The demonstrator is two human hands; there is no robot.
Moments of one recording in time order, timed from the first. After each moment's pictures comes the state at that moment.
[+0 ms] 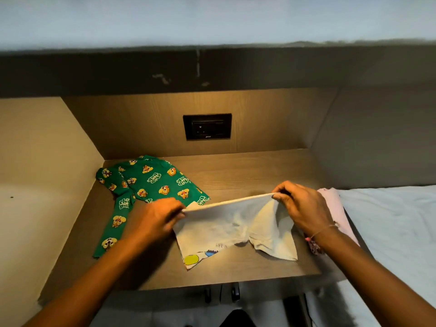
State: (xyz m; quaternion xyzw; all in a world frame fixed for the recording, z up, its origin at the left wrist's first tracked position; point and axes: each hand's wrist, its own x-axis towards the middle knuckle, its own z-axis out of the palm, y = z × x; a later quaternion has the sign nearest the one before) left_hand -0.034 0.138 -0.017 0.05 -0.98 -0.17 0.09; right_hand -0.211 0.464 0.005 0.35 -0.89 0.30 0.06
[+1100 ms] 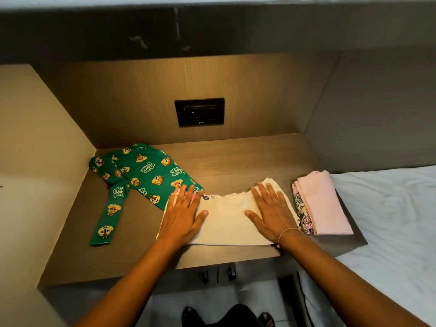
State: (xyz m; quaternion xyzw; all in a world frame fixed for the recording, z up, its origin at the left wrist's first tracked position) left_hand -0.057 0.196 -0.092 0.12 -0.99 -0.06 -0.03; right_hand -0.178 0.444 -0.084 0.33 -0.94 0.07 -0.07
